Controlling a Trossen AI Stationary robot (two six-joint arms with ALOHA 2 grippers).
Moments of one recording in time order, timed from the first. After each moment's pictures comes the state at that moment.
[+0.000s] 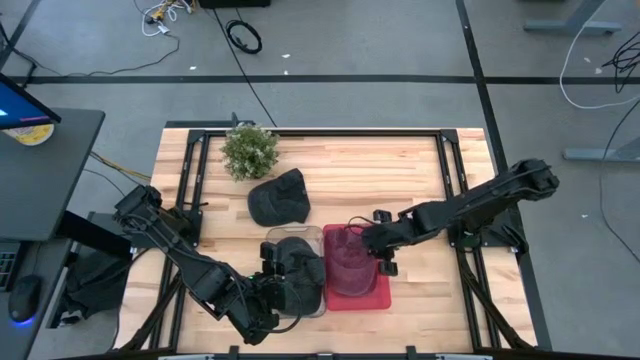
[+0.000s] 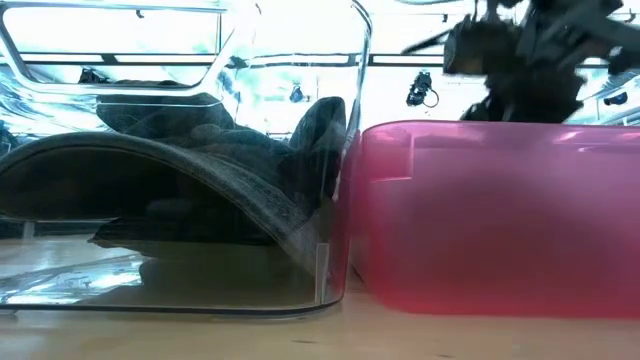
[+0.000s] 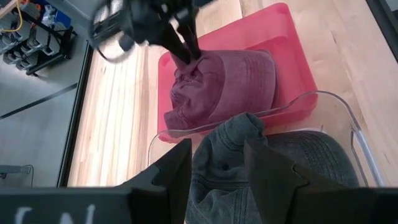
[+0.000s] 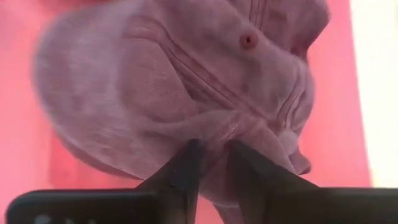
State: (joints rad) left arm -0.72 1.76 1.68 -0.99 -0.78 -0.31; right arm 0.28 1.47 0.89 -0.53 0.04 0.28
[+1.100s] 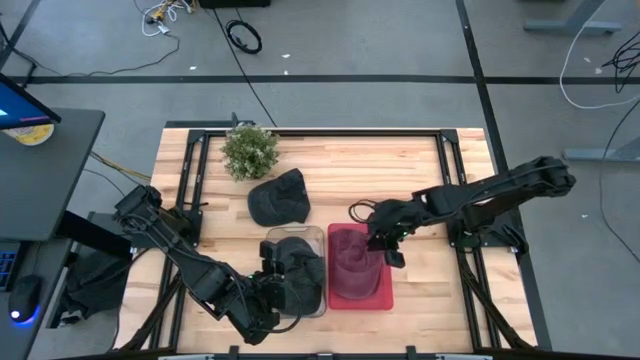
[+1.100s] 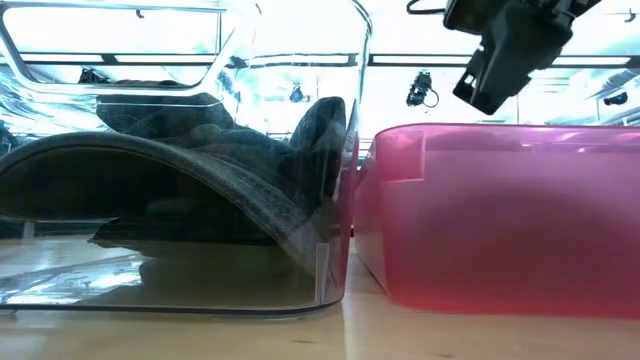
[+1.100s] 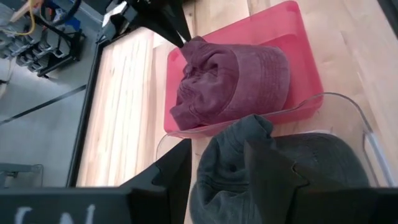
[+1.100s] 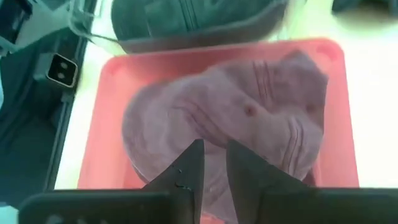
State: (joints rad) left arm -0.72 1.76 1.68 -1.00 -0.81 -0.30; right arm 0.19 1.28 0.88 -0.48 -0.18 0.25
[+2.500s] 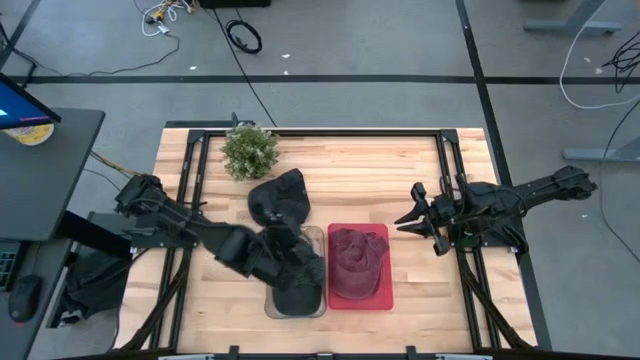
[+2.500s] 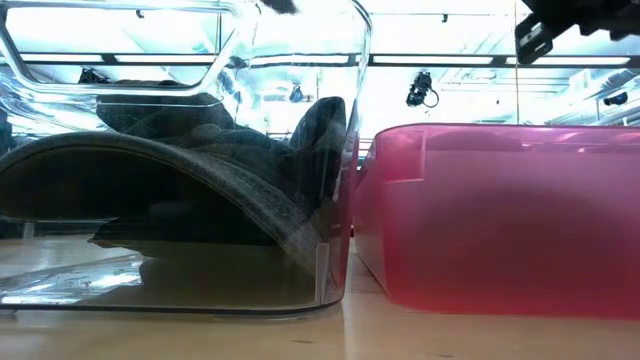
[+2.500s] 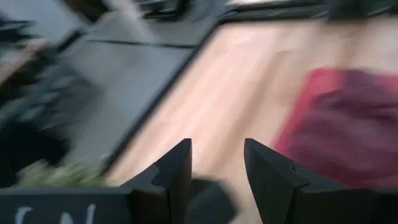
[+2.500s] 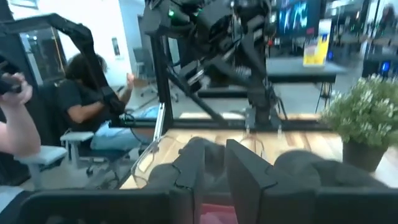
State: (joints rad) left arm -0.49 1.70 1.56 -0.98 -1.06 -0.63; right arm 0.25 0.49 0.33 0.21 -0.02 0.07
